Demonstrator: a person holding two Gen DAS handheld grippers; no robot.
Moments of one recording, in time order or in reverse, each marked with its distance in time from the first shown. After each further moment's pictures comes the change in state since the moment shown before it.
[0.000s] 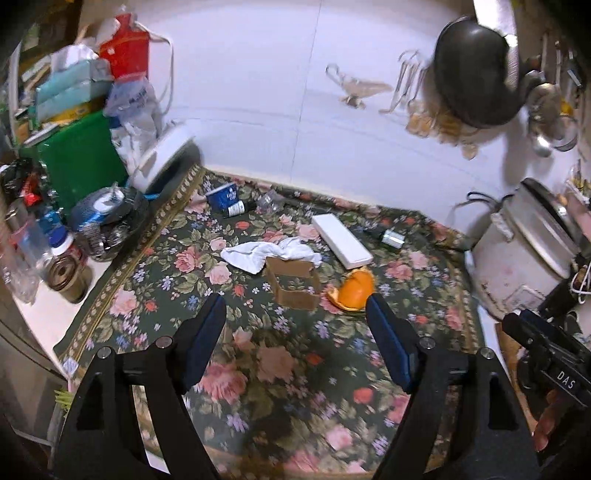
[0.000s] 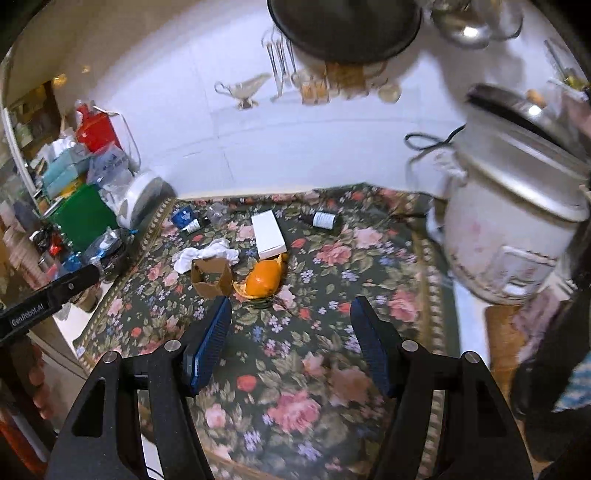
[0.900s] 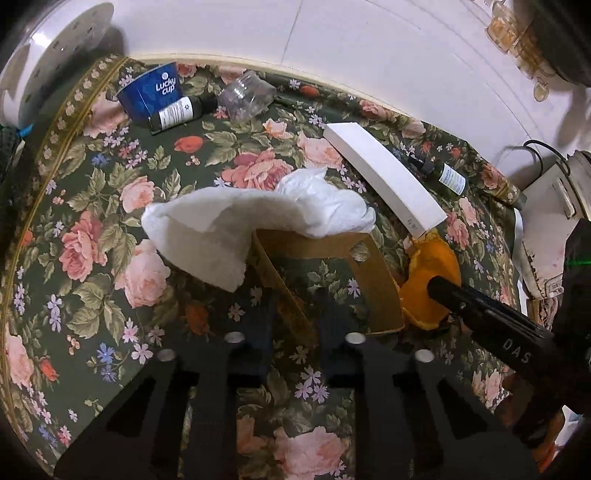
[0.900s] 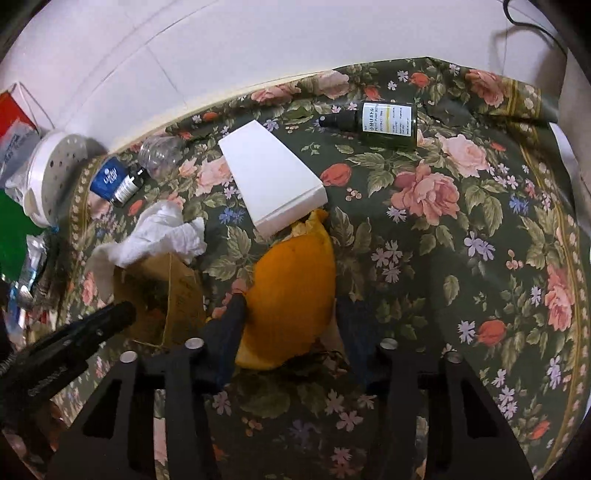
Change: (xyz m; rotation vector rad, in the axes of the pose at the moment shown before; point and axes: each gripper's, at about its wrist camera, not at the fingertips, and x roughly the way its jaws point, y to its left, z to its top) left arm 0.225 0.049 0.011 0.015 0.366 -0.181; right arm 0.217 0.022 0.009 0.173 0.292 -0.029
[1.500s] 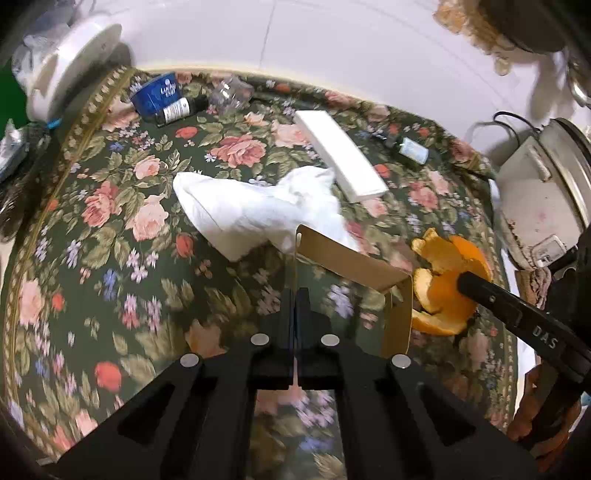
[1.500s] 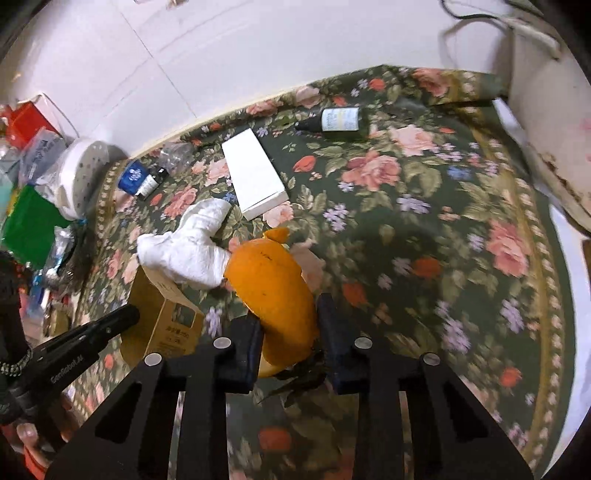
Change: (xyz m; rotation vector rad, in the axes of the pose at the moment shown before) left arm -0.057 -0.047 -0.055 0.035 -0.046 0.032; right arm -0.076 -0.034 -0.046 0.016 -0.046 0.055
